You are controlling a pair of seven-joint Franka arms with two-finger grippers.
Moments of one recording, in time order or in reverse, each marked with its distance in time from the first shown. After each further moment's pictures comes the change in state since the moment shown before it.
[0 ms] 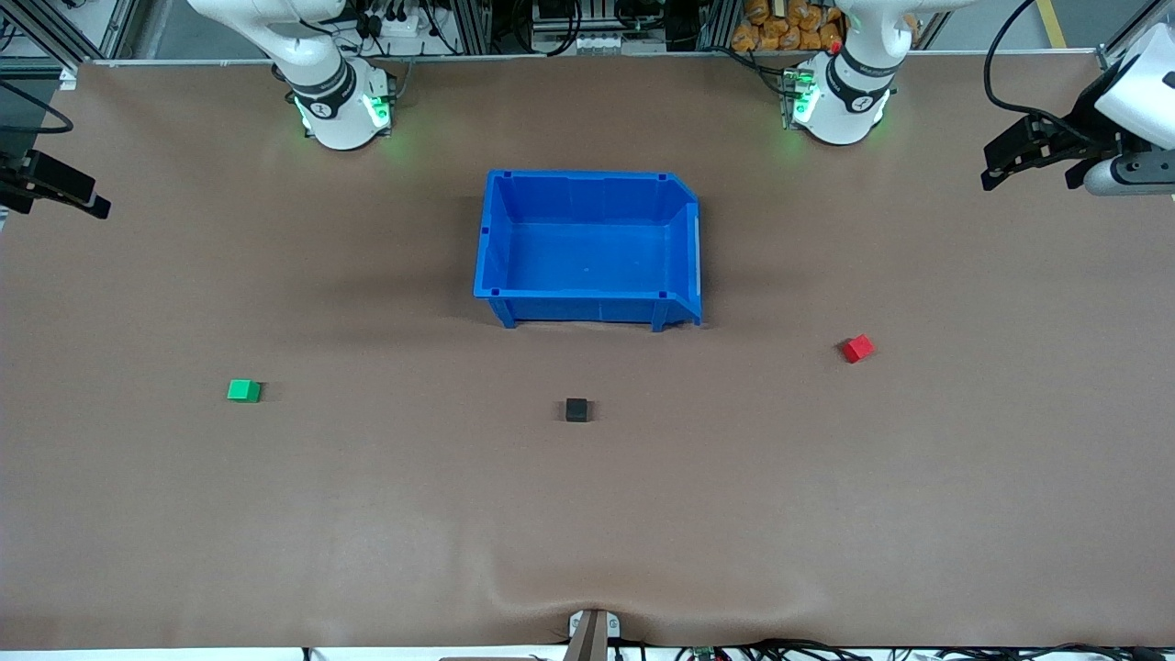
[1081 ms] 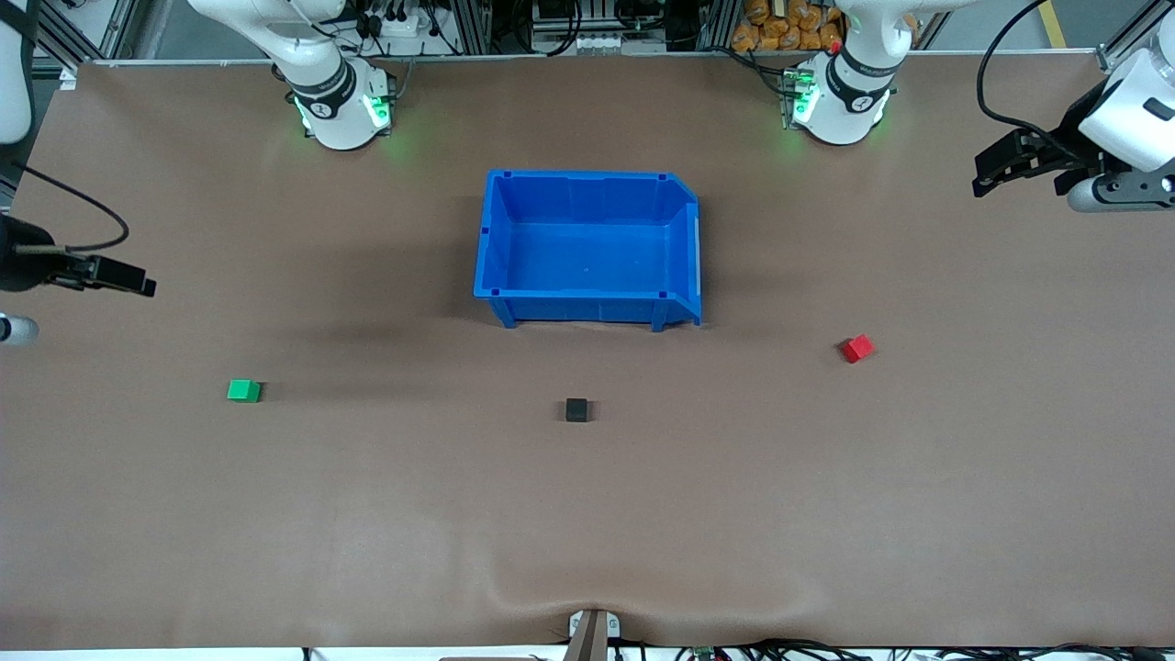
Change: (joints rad) left arm 0.000 0.017 0.000 -0.020 0.000 -0.011 -0.002; right arm -0.015 0.207 0.000 -0.004 0.001 0.145 -0.017
